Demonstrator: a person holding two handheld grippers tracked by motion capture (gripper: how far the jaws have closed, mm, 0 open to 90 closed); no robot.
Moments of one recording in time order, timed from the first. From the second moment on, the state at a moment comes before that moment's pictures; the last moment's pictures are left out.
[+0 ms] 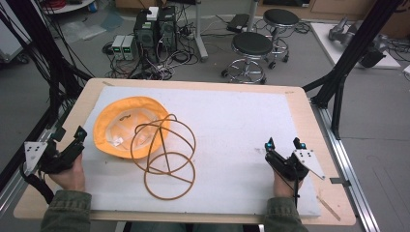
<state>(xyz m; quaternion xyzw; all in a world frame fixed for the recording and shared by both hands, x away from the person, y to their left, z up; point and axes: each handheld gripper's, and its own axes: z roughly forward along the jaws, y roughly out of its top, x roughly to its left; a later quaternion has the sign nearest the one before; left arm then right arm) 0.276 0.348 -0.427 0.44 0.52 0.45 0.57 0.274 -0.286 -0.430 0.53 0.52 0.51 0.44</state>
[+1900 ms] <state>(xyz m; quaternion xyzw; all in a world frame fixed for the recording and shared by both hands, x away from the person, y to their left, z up) 0.312 0.340 -0.383 0.52 0.50 0.34 0.60 0.278 -0.287 -0.432 0.54 0.52 0.52 0.41</state>
